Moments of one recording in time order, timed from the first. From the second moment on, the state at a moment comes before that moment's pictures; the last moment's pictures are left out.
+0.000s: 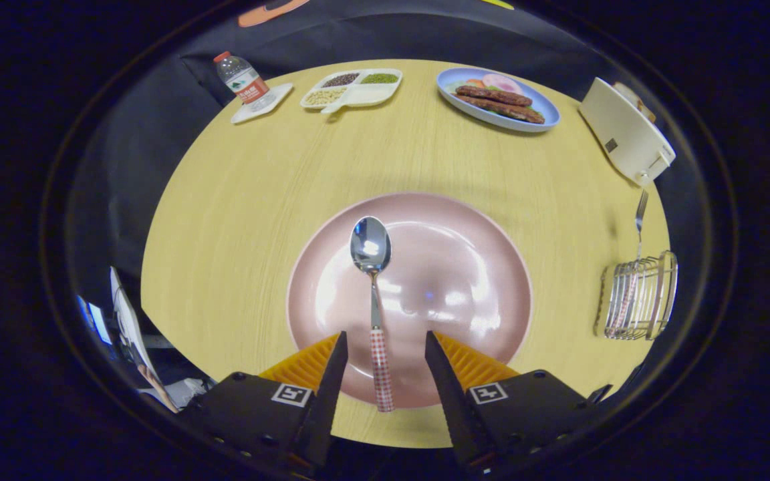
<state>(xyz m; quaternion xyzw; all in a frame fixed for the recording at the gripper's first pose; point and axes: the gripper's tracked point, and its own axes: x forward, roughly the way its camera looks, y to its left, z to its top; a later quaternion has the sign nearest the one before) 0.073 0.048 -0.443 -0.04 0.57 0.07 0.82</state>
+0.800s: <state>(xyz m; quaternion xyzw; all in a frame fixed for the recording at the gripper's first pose) 0.067 0.056 -0.466 -0.02 0.59 0.05 0.81</state>
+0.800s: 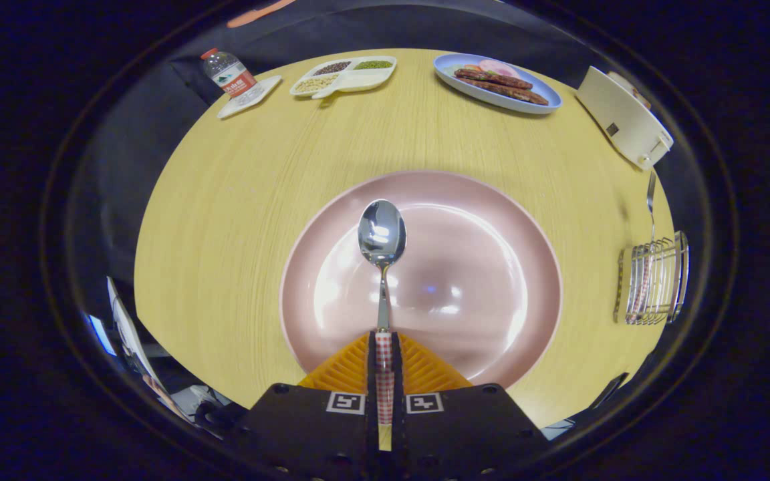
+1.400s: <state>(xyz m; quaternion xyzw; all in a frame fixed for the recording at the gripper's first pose) 0.058 0.033 -0.413 -0.01 0.57 0.05 0.82</state>
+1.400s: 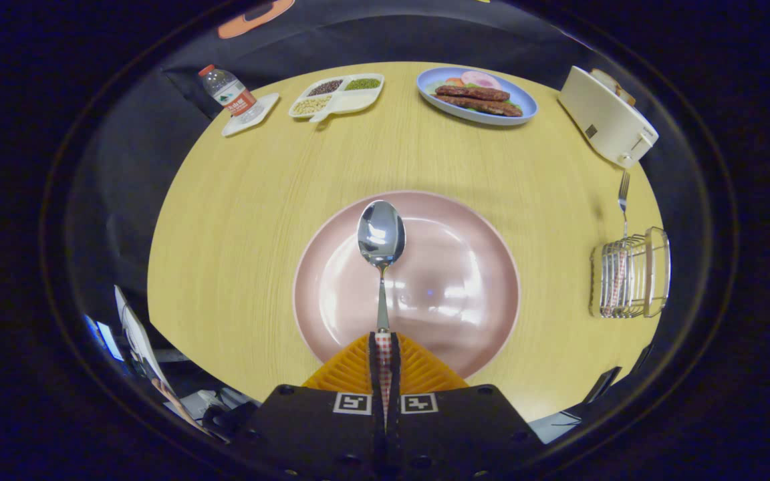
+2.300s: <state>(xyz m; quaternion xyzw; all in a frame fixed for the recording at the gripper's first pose) 0.052 -0.163 -0.319 0.01 0.54 0.04 0.84</state>
